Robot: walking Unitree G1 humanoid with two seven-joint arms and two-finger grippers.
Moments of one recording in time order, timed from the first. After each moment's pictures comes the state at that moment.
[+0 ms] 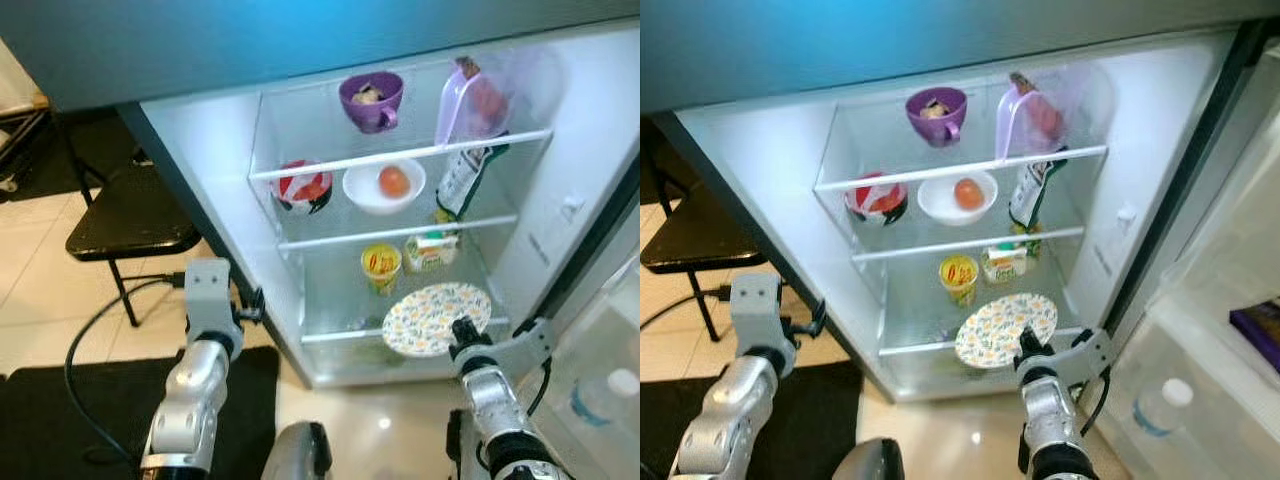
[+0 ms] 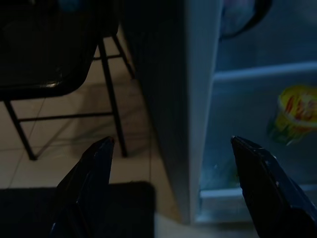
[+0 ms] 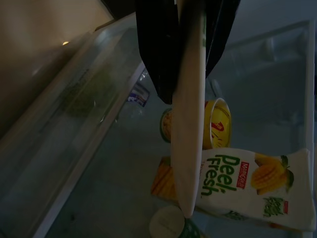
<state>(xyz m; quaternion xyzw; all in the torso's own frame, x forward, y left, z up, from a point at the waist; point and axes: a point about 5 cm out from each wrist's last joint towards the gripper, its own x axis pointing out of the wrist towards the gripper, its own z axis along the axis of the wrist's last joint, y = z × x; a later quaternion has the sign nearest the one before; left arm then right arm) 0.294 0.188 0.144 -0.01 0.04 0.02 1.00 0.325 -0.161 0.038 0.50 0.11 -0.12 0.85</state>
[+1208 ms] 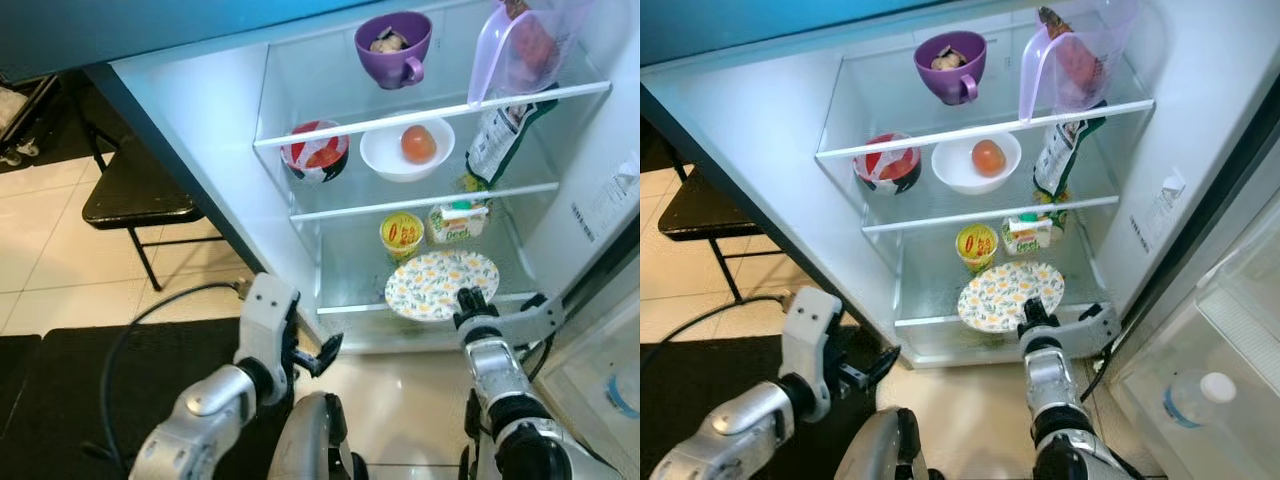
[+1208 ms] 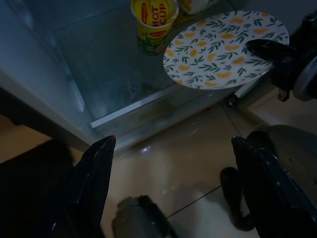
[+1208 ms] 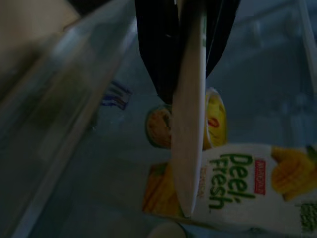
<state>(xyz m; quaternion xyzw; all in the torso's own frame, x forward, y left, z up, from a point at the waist) 0.235 0.129 0.154 0.00 0.12 -0.26 0.96 0.357 -0.174 0.076 0.55 0.02 -0.11 0.83</state>
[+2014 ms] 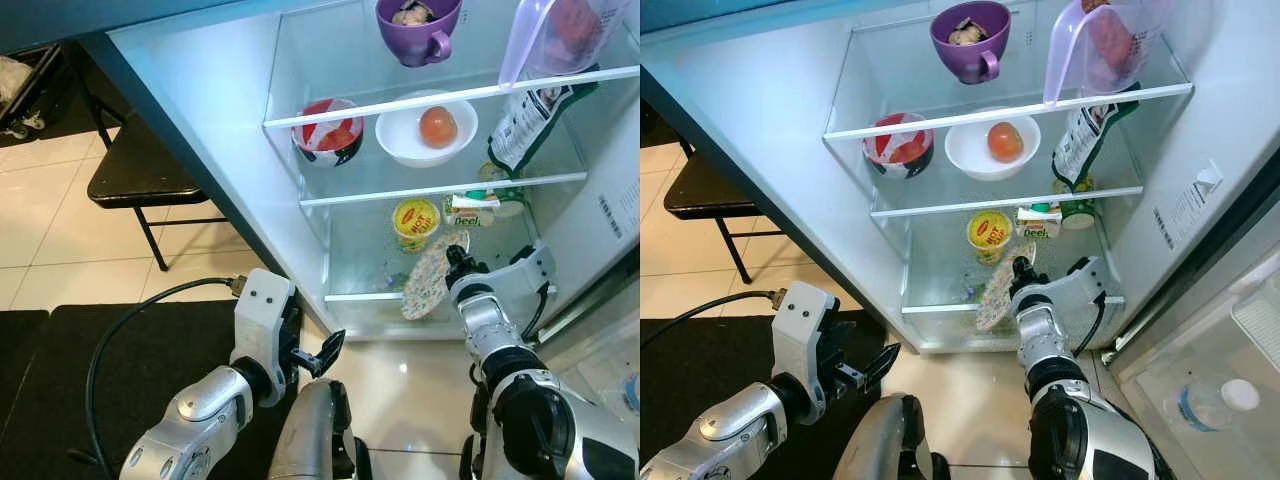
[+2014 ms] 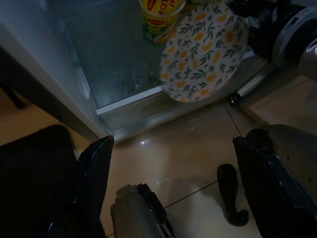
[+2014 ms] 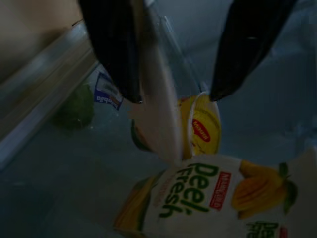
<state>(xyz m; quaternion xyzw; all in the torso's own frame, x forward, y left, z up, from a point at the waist) 0.227 0.126 0.157 0.00 0.13 -0.25 0.96 0.382 -0.160 0.111 0.49 0.05 -0.09 0.86</state>
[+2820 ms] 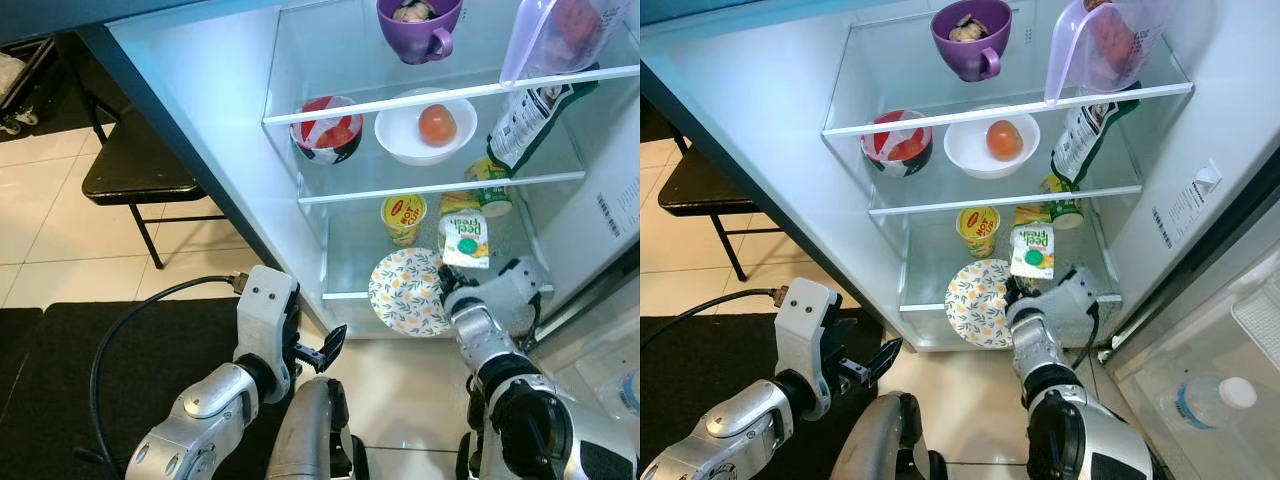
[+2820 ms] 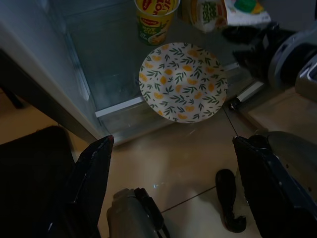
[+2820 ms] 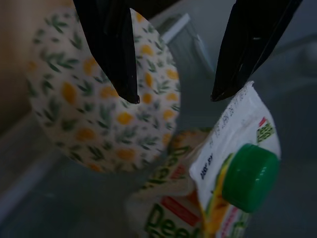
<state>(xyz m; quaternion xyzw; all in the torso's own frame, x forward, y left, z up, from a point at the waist) 0.230 0.121 0.160 -0.01 0.13 -0.24 0.96 0.379 -0.150 0.100 0.44 0.10 -0.10 0.88</state>
